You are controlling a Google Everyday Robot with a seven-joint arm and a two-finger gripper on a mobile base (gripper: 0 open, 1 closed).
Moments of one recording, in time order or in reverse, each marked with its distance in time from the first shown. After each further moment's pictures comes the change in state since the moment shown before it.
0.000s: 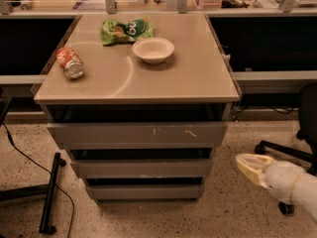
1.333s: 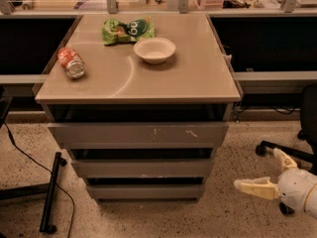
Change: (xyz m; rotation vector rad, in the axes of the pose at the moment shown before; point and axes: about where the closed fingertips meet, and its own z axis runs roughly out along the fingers) arm 0.015 -0.016 -0.038 0.077 0.002 0.031
